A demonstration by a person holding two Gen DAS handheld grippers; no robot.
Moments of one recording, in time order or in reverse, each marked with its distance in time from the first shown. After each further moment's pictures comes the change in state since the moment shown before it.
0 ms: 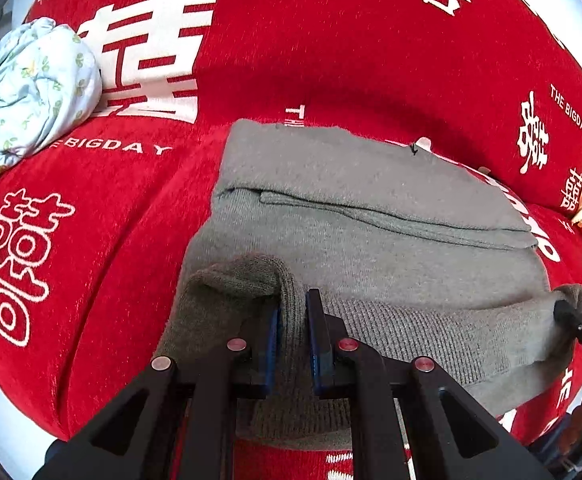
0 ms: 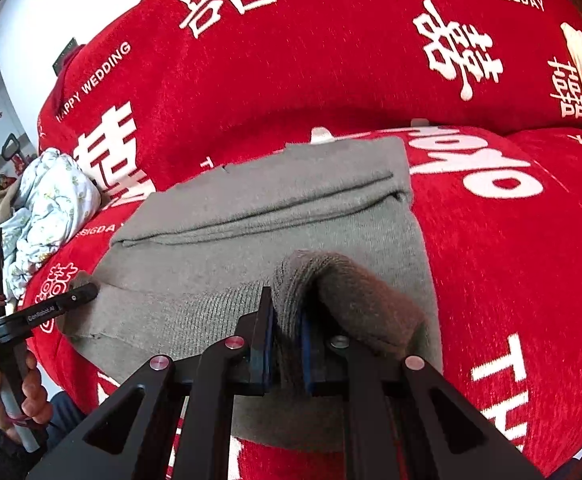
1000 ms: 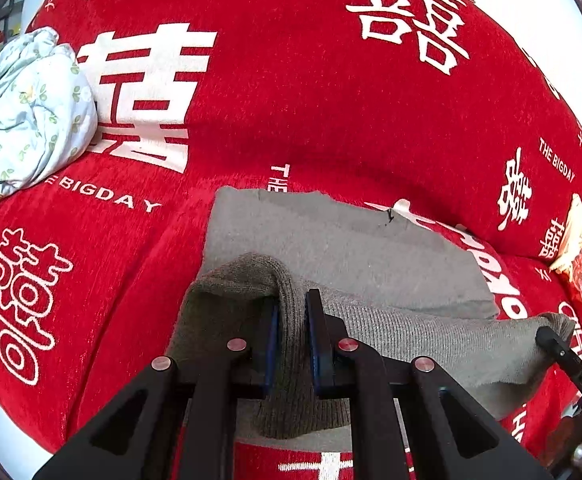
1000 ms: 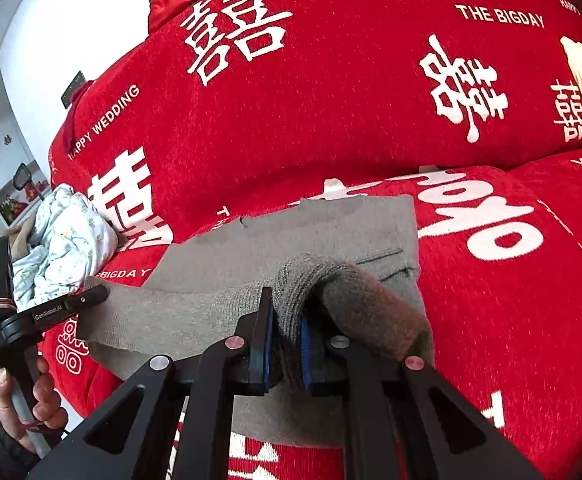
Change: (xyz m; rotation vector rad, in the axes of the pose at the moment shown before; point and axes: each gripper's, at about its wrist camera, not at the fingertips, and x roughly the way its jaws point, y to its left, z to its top) left arm -0.033 -0.008 0.058 -0.075 -0.089 -0.058; right arm -0.021 0.007 0.055 0.026 -0.080 0.044
